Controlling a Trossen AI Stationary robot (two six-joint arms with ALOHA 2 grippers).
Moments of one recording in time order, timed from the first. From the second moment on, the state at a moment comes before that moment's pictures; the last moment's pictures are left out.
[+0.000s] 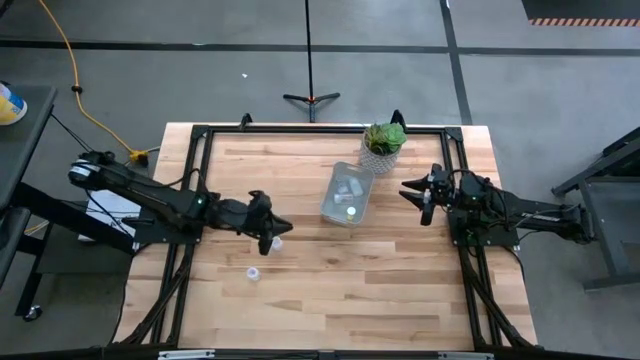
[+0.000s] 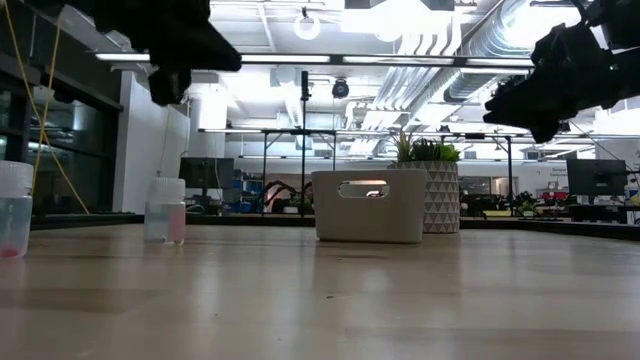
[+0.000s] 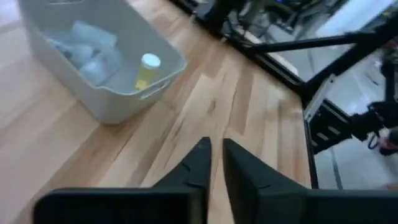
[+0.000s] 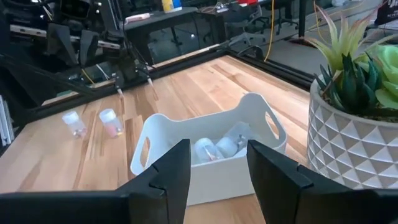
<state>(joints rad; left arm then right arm) -0.26 1.08 0.60 0.06 -0.28 -0.70 -0.21 0.22 0.14 -0.10 0.08 0.26</state>
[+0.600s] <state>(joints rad) -0.26 1.08 0.57 -0.10 -0.17 -0.52 -0.21 0.22 0.14 -0.14 0.14 0.26</state>
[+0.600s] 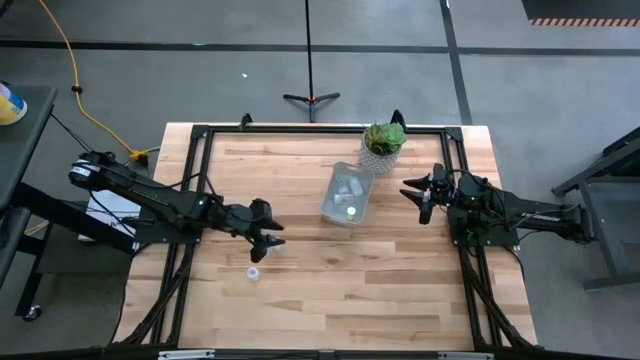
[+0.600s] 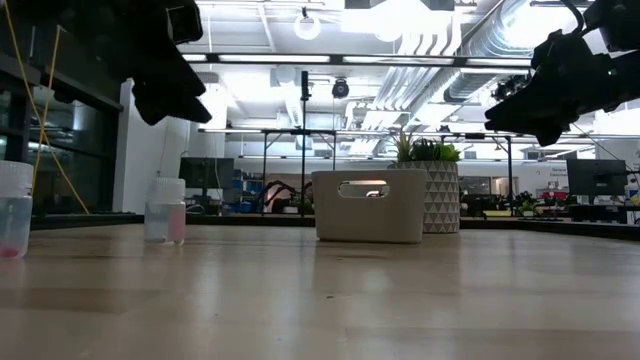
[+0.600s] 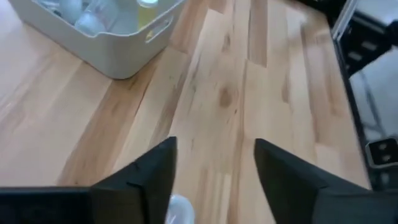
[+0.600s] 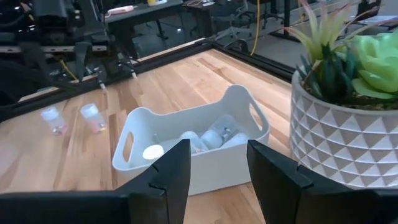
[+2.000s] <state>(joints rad) -0.26 1.37 0.57 -0.19 -0.12 -0.42 -0.21 0.22 0.14 -0.19 0.19 0.26</state>
